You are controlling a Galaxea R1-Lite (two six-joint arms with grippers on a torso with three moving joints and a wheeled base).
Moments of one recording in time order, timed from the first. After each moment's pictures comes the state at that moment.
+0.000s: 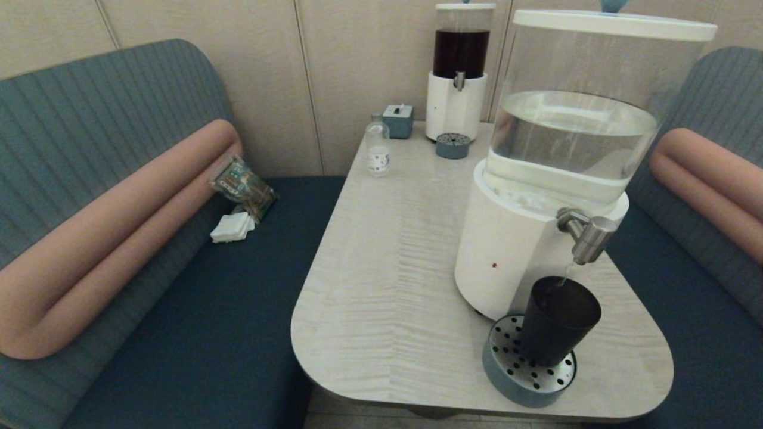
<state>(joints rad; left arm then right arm) 0.01 0.00 -0.01 0.01 0.02 -0.07 0.01 0.00 -0.01 0.03 0.03 -0.11</state>
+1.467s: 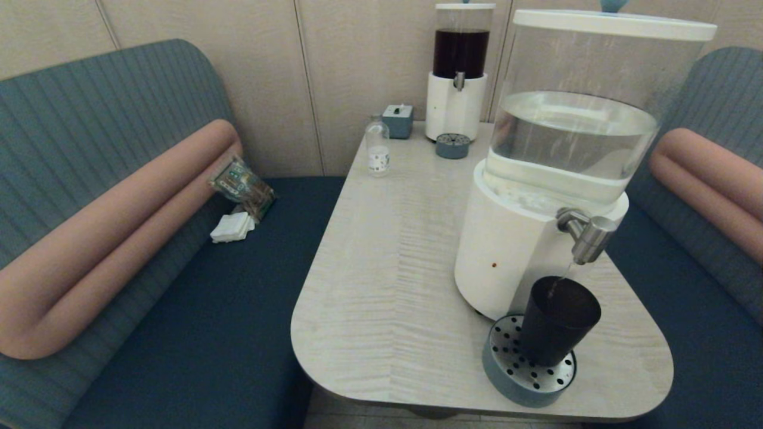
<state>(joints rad) 0.01 0.00 -0.04 0.02 0.00 -0.06 0.01 0.00 -0.01 0.04 0.02 -0.05</state>
